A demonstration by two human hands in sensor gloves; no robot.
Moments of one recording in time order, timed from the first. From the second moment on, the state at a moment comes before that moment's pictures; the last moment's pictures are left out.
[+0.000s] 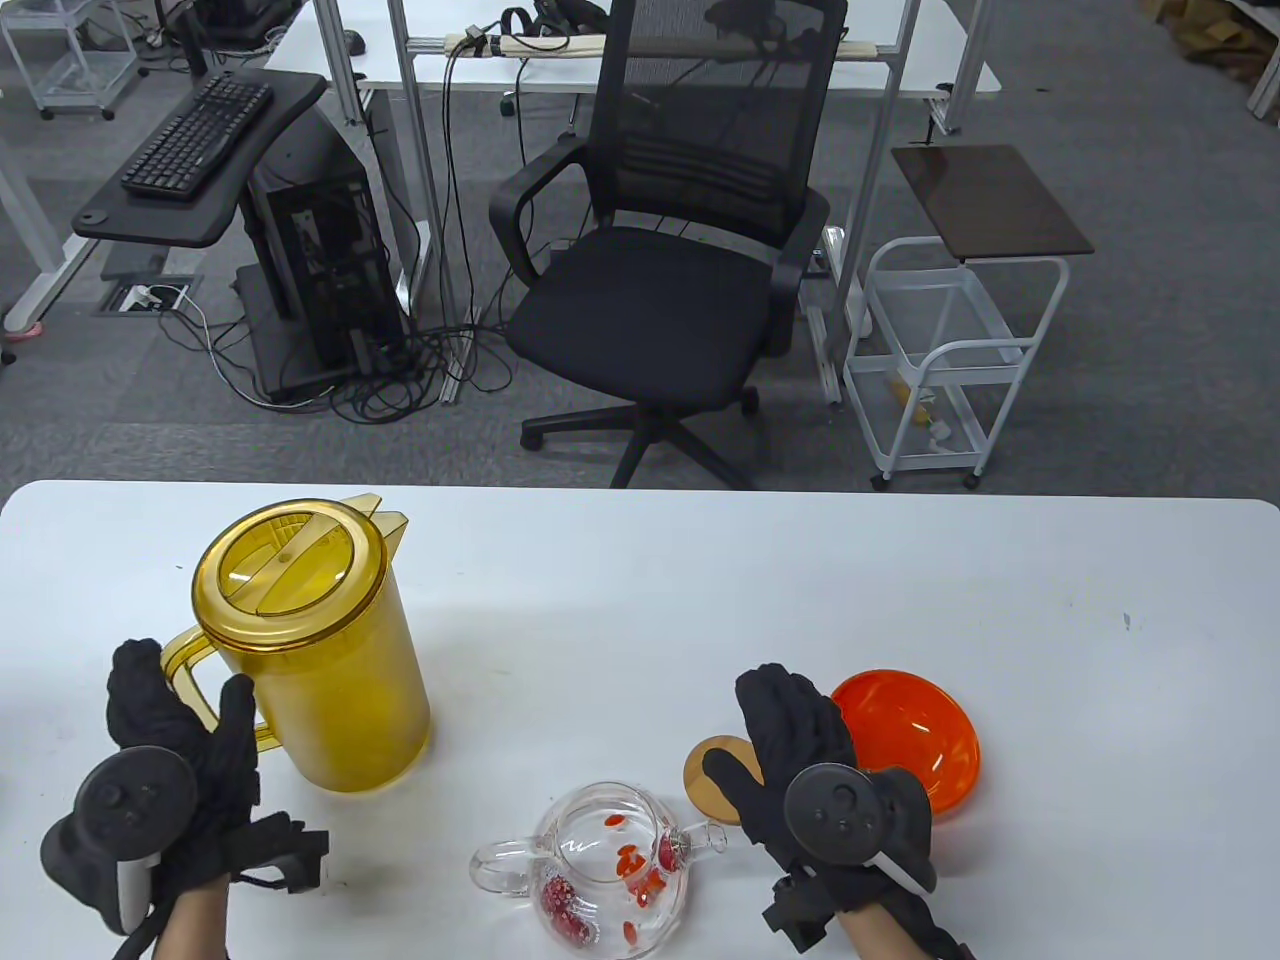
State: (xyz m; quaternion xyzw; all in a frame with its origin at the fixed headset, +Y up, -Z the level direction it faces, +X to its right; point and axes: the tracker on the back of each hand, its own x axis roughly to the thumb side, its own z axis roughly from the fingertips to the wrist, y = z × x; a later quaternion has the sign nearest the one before) left_hand -0.343 -0.649 -0.270 0.26 0.09 0.25 0.93; right_hand 0.130 -0.679 -0.299 0.20 -0.11 0.94 0.25
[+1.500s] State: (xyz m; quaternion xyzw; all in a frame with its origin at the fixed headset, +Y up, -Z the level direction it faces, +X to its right) left_hand -0.243 -0.687 -0.254 0.11 -0.18 0.11 0.97; right_hand 0.100 -0.728 -0.377 0.24 0.14 0.95 0.15
